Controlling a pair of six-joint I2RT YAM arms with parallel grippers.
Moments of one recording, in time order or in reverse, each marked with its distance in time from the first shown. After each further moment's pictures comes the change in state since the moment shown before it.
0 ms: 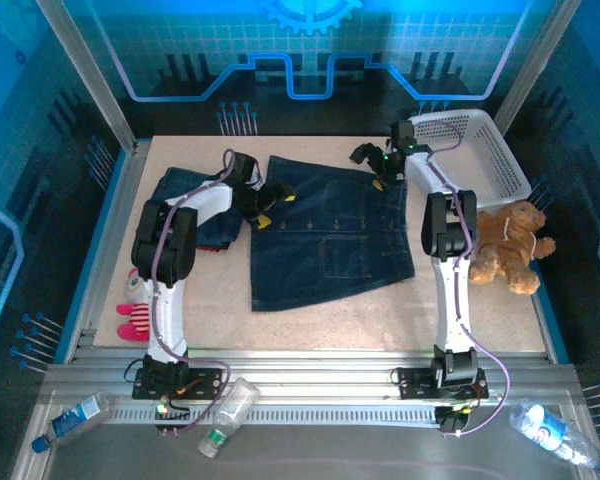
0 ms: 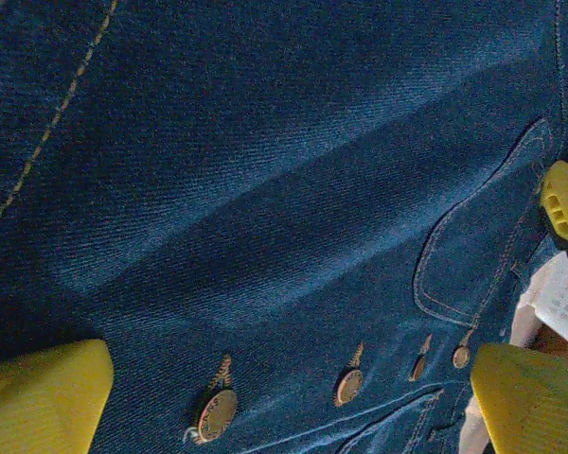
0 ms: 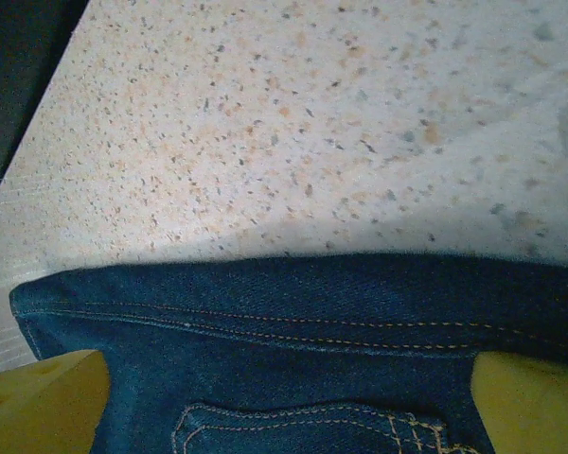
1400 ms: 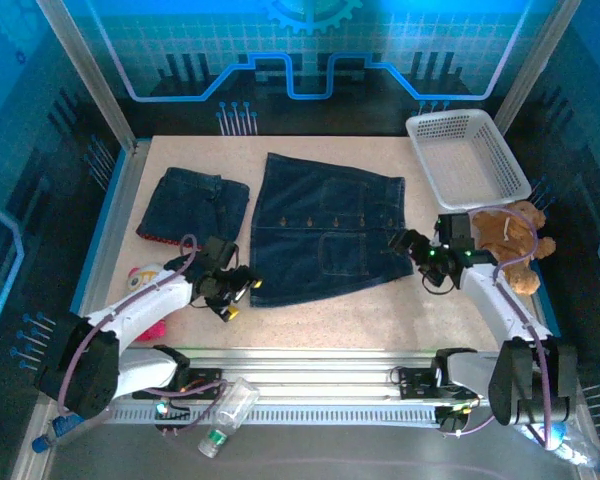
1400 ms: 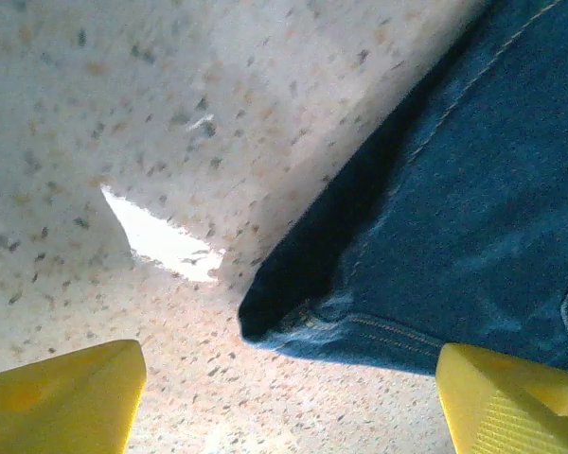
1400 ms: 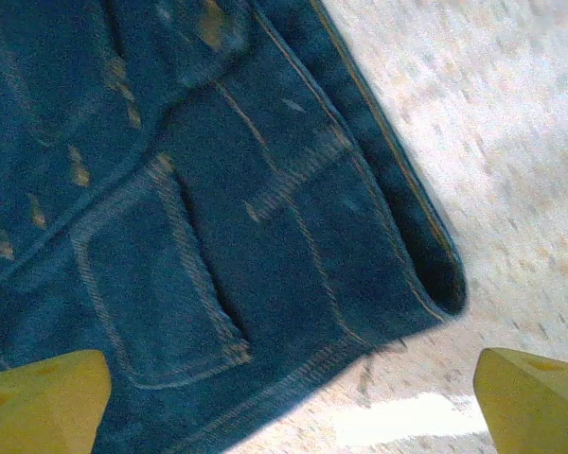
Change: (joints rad) left arm -0.209 -0.929 -0.905 -0.214 -0.233 -0.448; right arm -0.072 -1.384 -1.530 0.083 0.137 -0.052
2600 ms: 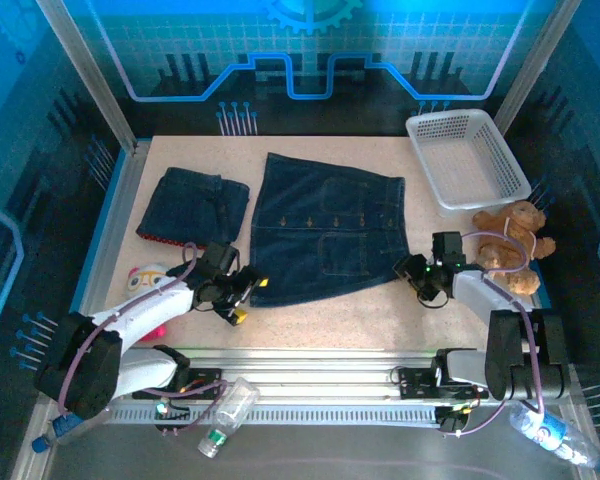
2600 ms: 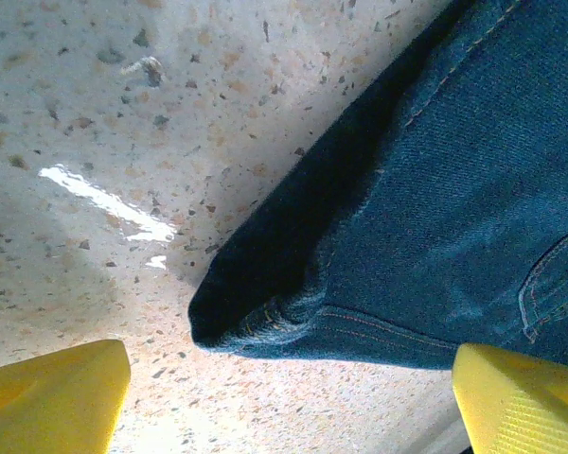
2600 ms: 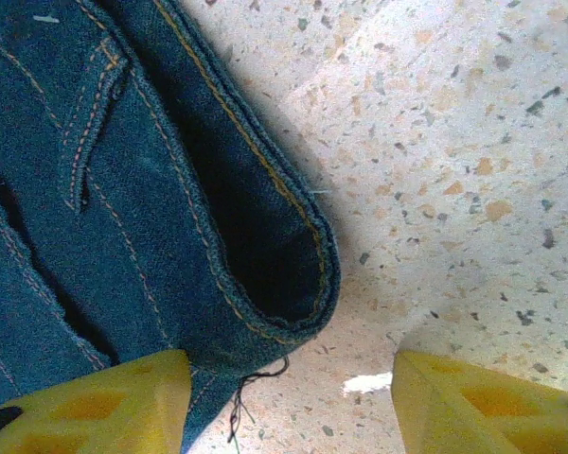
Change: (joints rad) left arm -0.008 0.006 -0.073 0.168 0.074 -0.100; right arm -0.027 0.121 -0.156 0.222 -0.024 0.100
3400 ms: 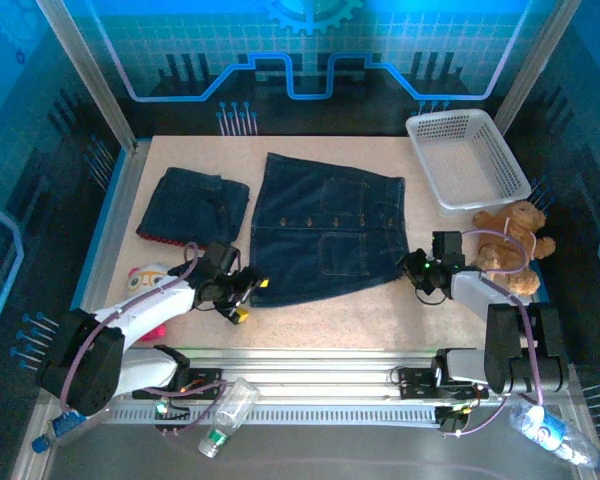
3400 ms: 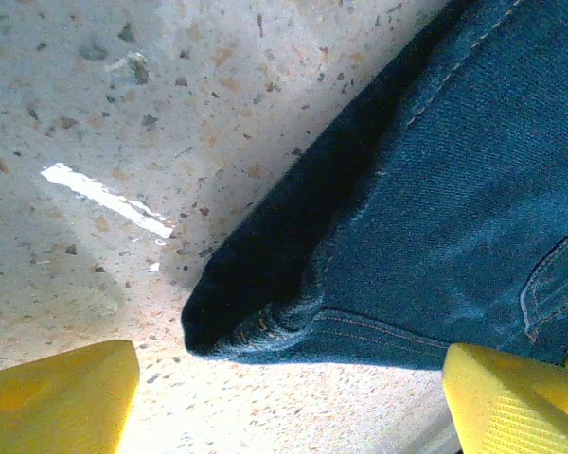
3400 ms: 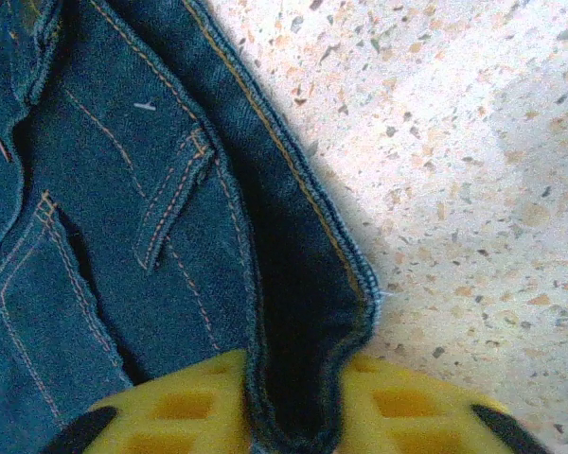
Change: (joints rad) left arm 0.000 0.018 0.000 0.020 0.011 0.000; right arm 0.000 0.026 -0.027 0.143 0.006 0.017
